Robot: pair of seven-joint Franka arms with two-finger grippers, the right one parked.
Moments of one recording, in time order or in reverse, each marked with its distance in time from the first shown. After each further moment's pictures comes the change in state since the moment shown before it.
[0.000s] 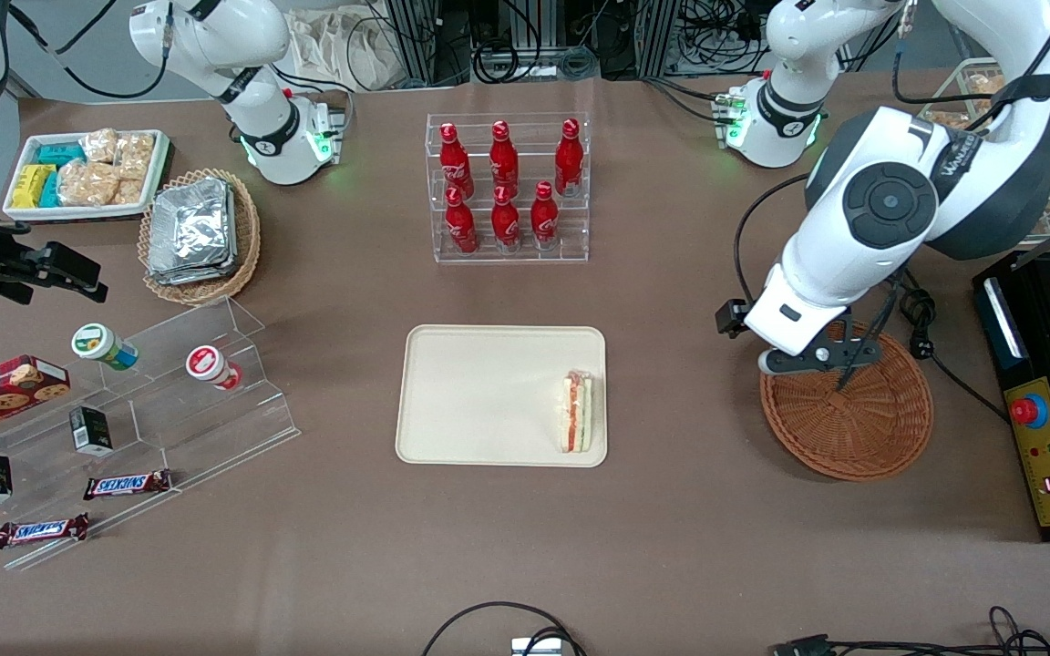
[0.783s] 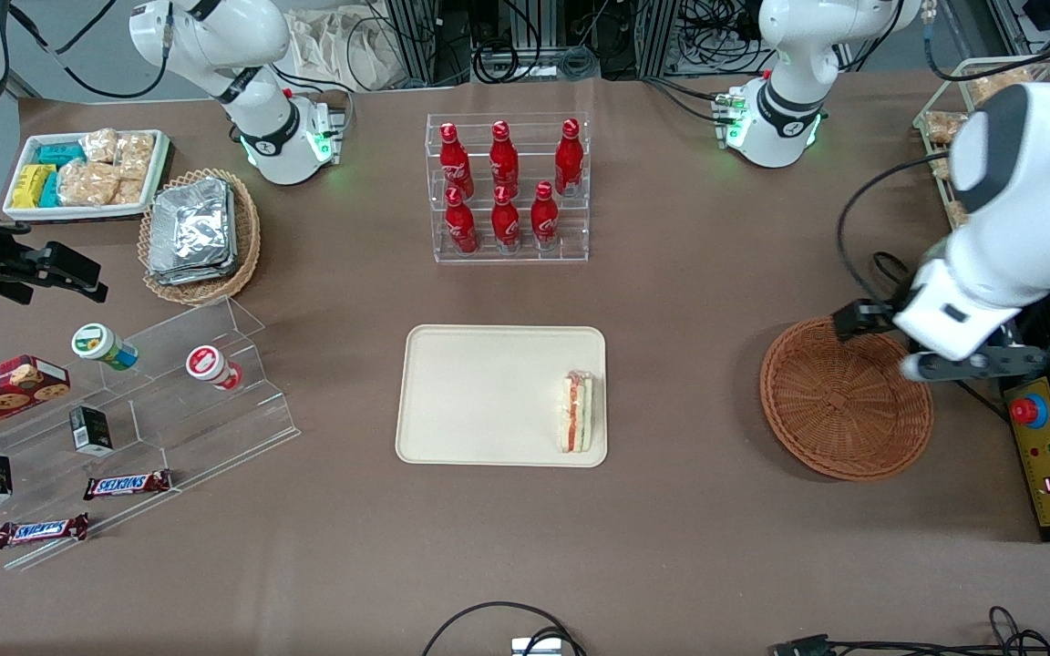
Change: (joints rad) arm -0.382 -0.151 0.723 0.050 -0.217 -0.044 0.423
